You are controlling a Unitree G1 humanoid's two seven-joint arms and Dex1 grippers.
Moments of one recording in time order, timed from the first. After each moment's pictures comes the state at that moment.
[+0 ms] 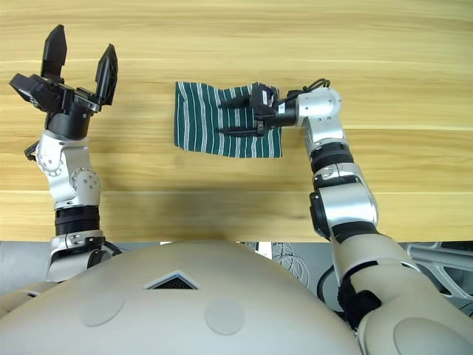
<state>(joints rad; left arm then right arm) 0.00 0.16 0.19 0.10 -0.47 -0.40 -0.69 -0.53 -0.30 0.19 0.94 0.10 -0.46 1.42</state>
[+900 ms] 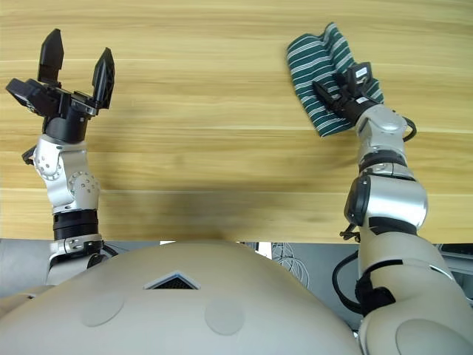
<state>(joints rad) 0.02 0.16 0.20 0.07 -0.48 -0.38 -0.69 -0.58 -0.52 -0.16 1.33 0.13 -0.30 0.69</state>
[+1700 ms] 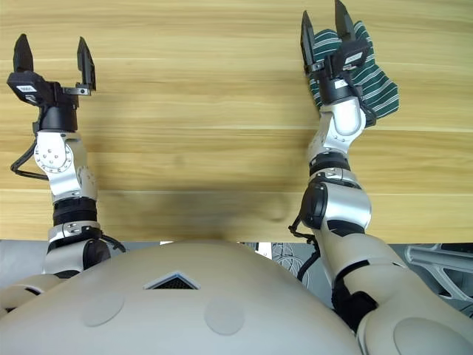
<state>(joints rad) -0.10 0.18 0.26 0.35 -0.10 -0.60 -0.26 -0.55 -0.22 -0.30 1.13 0.19 -1.00 0.59</state>
